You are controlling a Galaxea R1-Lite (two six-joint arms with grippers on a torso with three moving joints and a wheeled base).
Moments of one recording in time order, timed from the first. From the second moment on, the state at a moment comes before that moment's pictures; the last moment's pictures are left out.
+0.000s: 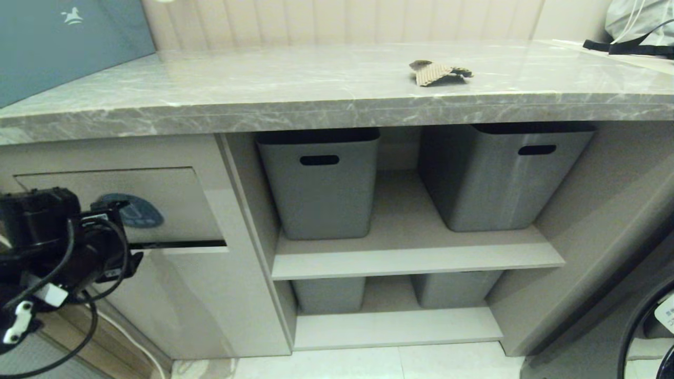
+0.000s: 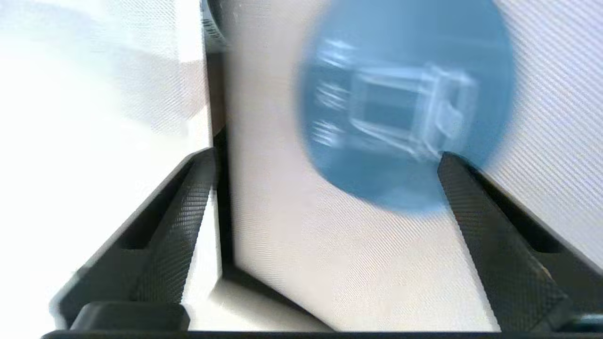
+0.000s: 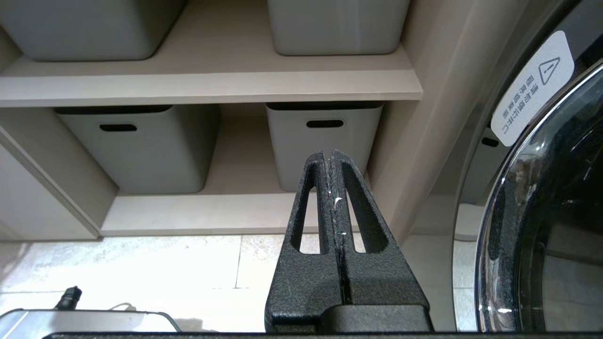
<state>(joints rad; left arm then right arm) 0.03 1.61 -0.59 -0.75 0.25 -1.57 0.00 0.00 0.00 0.00 0.00 0.00</state>
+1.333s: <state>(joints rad) 0.00 0.13 -0.04 0.04 -0.03 0.04 0.00 0.00 0.00 0.00 0.01 -0.03</state>
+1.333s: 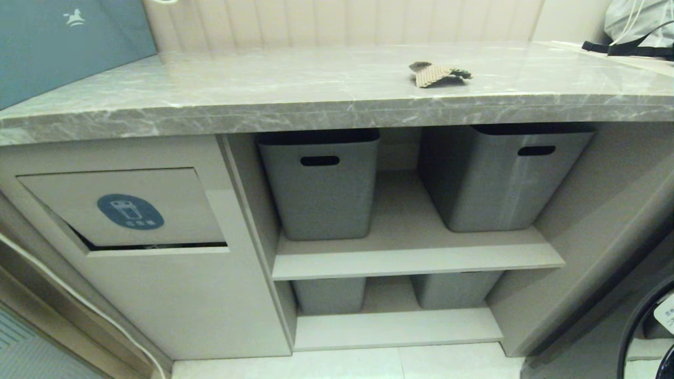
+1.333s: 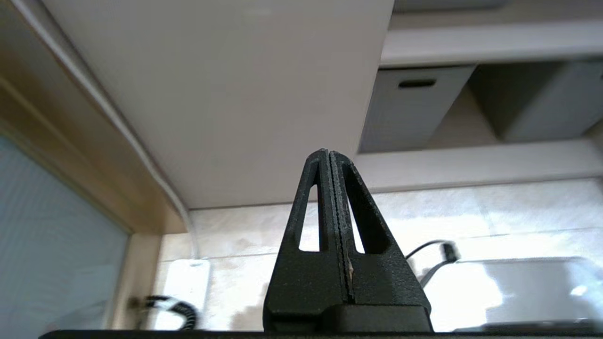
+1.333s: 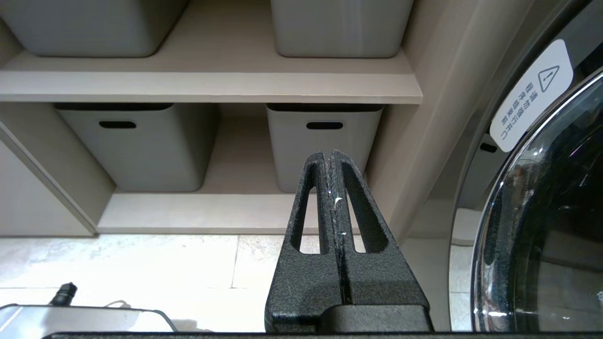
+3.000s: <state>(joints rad) 0.00 0.00 0.00 0.00 -0.02 0.10 0.00 0.00 0.00 0.00 0.00 -0.01</state>
